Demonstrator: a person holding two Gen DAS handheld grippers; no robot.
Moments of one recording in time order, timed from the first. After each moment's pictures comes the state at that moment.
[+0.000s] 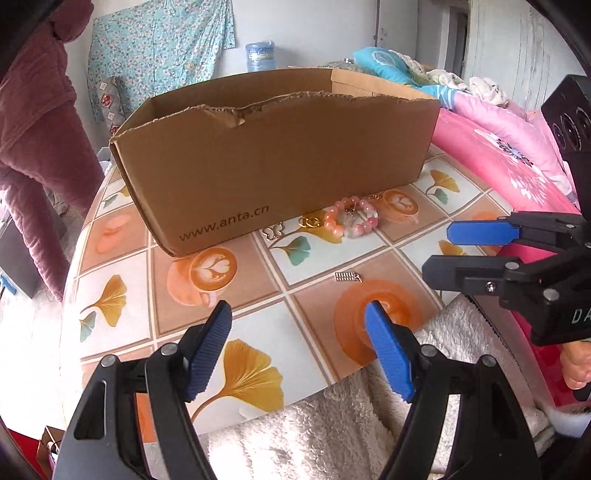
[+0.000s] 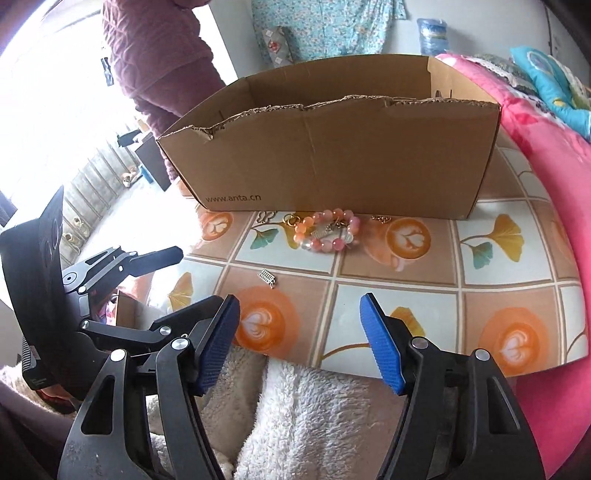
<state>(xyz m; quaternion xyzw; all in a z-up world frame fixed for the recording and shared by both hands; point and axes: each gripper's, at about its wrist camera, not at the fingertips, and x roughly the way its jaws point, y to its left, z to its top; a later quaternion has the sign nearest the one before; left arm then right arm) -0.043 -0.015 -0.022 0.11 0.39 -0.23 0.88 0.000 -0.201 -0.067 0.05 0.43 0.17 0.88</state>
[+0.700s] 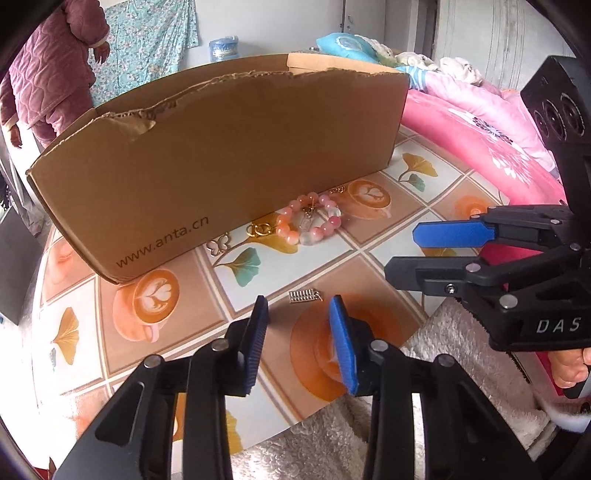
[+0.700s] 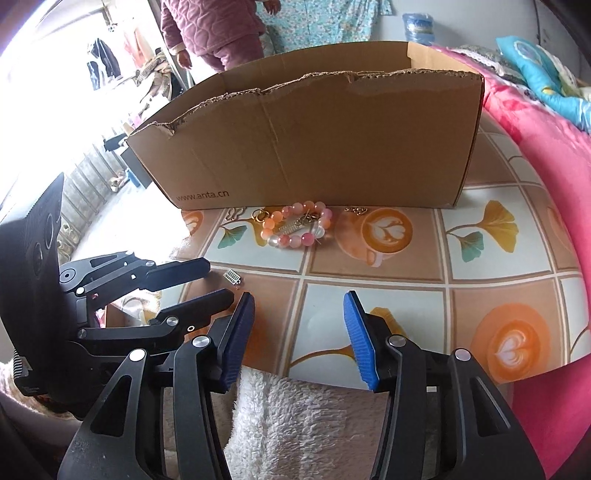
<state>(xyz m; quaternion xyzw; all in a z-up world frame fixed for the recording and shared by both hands) -0.028 -0.052 -0.034 0.14 0.40 -0.29 0.86 0.004 -0.216 -0.082 0.06 0.43 0.14 0.89</state>
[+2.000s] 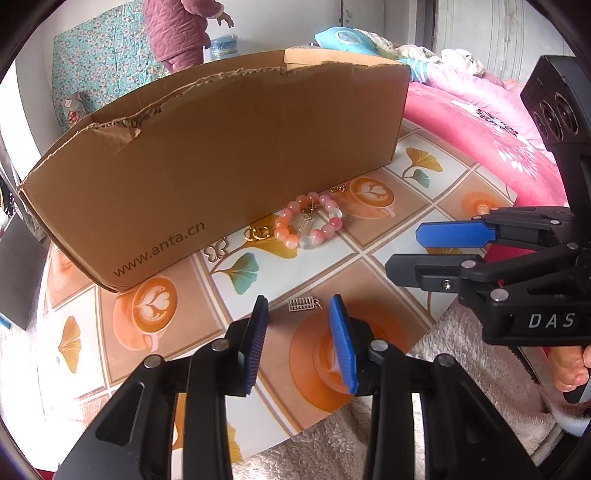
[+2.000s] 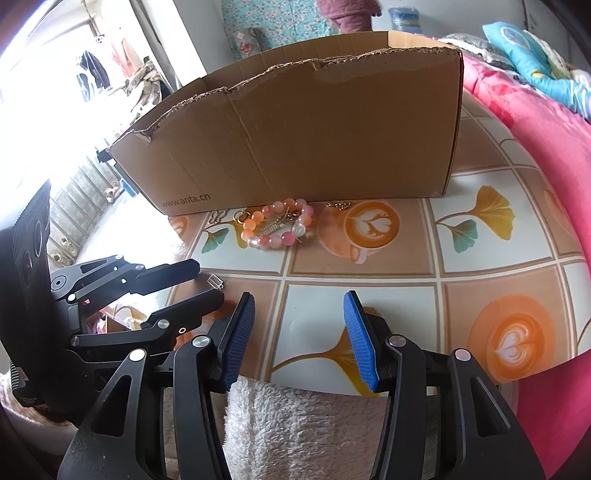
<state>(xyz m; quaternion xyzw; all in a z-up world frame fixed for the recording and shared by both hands) -0.024 -0.062 -0.037 0.16 0.40 -0.28 0.86 0.011 -0.228 -0.088 0.08 0.44 0.14 0.89</state>
